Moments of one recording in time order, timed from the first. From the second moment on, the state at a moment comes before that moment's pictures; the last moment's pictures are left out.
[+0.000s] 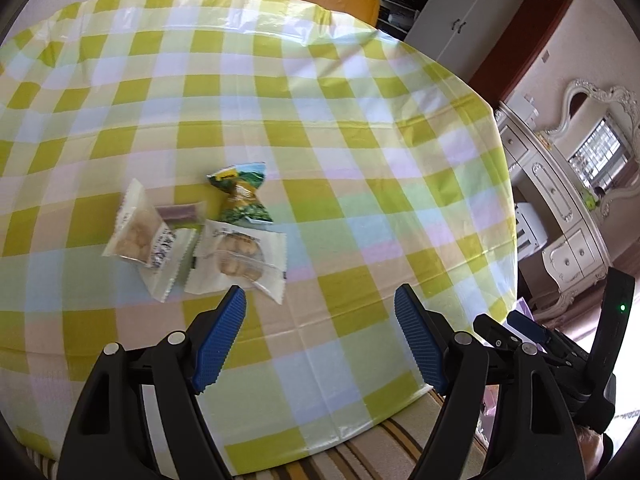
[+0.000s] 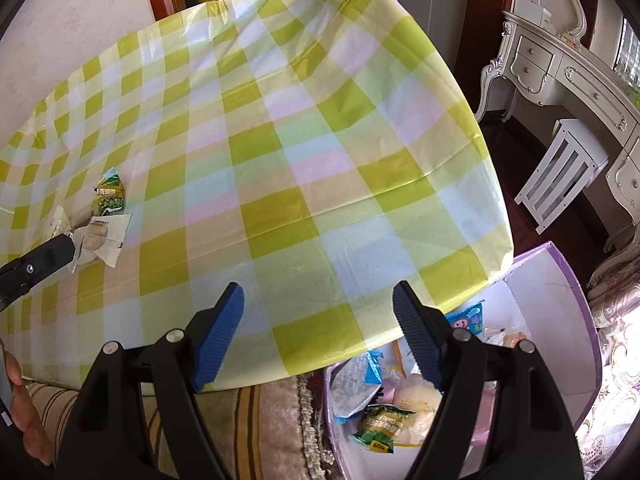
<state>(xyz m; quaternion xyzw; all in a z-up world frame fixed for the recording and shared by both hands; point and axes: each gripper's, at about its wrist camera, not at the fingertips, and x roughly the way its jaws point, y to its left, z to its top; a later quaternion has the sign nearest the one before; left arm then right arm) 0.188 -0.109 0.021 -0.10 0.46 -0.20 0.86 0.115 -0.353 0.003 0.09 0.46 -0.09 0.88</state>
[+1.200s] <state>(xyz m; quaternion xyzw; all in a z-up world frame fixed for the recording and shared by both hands) 0.256 -0.022 -0.032 -0.14 0.49 -0.11 0.85 0.217 -0.182 -0.020 -0.06 0.48 0.11 0.87</state>
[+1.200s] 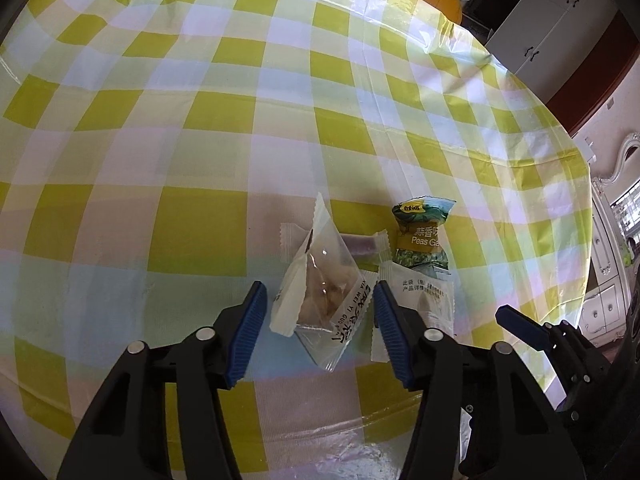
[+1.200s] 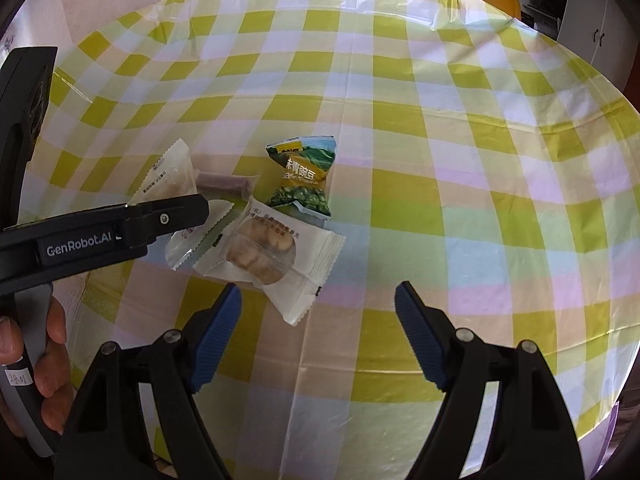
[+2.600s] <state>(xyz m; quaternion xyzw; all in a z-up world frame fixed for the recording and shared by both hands) 0.247 0.042 -0.034 -0.22 0.46 -0.04 0.86 0.245 -0.123 -0.029 -0.03 0.50 0.22 0.84</state>
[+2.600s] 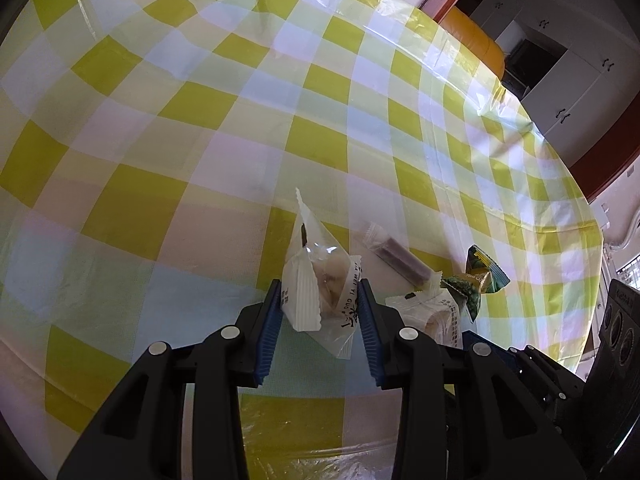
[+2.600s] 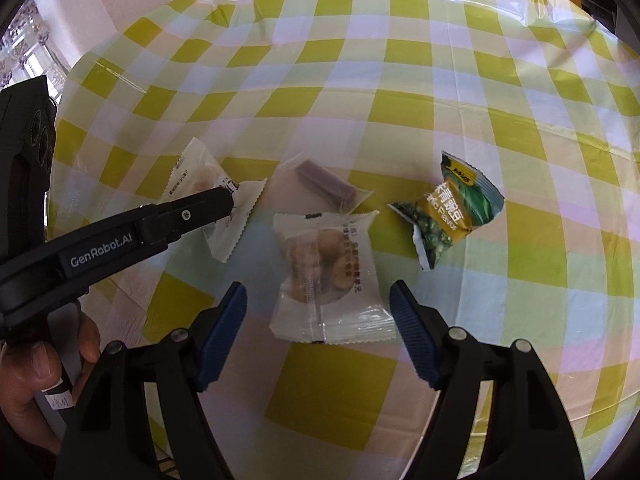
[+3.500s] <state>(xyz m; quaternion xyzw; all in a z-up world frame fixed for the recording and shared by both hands) 0.226 0.028 -0.025 -0.20 0.45 -0.05 0.87 0.231 -0.129 -0.030 -0.07 0.48 0.14 0.86</state>
